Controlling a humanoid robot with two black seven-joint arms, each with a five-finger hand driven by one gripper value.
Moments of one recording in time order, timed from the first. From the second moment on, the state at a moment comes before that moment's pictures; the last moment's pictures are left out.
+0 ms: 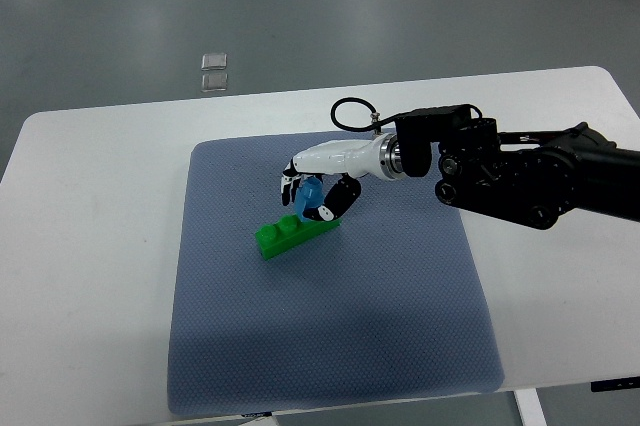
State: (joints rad) left arm -0.08 0.00 -0.09 -0.33 0.07 0.05 0.09; right arm 1.17 -0.23 0.03 1.08 -1.30 0.20 0.10
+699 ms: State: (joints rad) left arm -0.08 0.00 -0.09 -0.33 0.07 0.05 0.09; right arm 1.14 -0.22 0.03 1.05 -1.34 0.15 0.11
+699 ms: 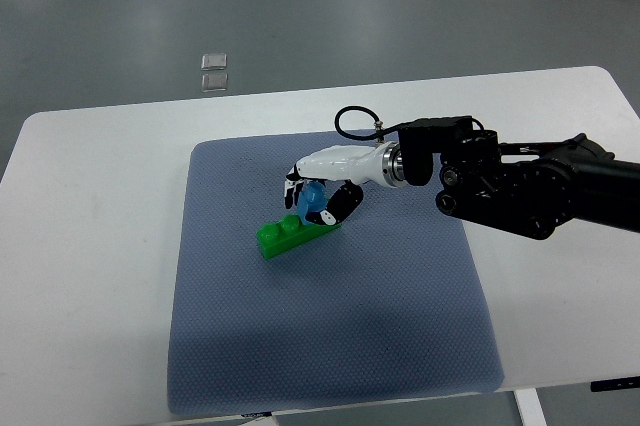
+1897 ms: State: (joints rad) left arm -0.08 0.00 -0.09 -0.33 0.07 0.05 0.09; right arm 1.08 -0.21 0.03 1.04 -1.35 0.09 0.13
